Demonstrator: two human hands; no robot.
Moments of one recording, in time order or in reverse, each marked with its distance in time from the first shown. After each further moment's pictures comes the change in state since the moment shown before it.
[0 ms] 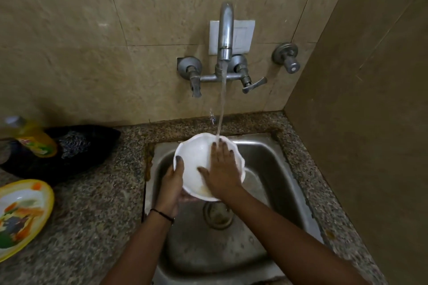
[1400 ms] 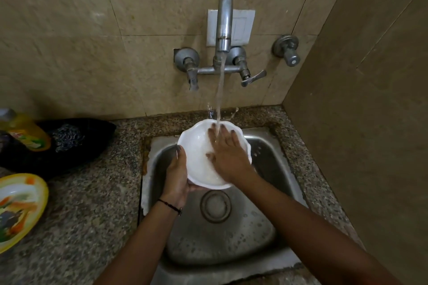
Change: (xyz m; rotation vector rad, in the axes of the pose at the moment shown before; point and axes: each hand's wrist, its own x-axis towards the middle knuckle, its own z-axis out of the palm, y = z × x) left_hand -0.005 0.002 0.022 -0.127 -0.060 0.006; right_hand 0.018 0.024 -0.033 -0.277 0.010 -0.265
